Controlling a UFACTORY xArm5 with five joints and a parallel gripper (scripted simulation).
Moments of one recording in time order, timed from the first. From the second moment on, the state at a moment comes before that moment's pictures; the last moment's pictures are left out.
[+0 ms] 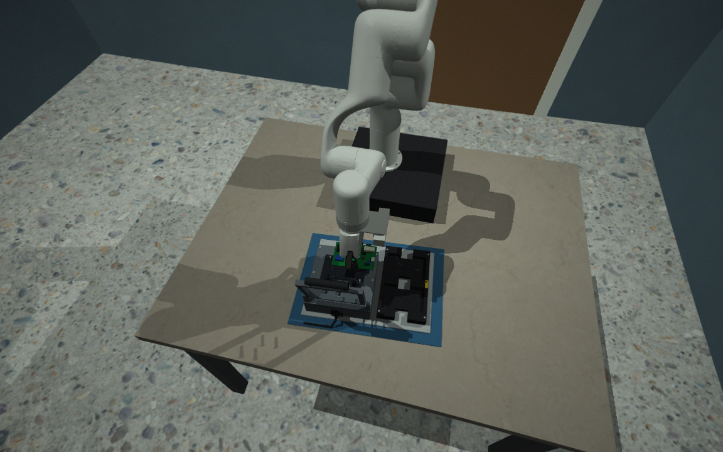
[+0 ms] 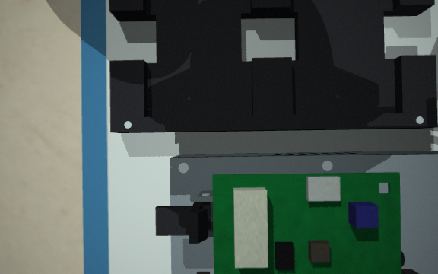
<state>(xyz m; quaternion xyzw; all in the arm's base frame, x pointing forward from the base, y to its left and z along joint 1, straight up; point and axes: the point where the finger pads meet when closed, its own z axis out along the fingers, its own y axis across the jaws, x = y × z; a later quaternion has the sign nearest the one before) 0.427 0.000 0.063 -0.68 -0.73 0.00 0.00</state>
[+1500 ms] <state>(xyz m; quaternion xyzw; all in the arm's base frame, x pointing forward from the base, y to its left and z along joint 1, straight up) 0.439 -0.028 0.065 -0.68 -0.73 0.00 0.00</state>
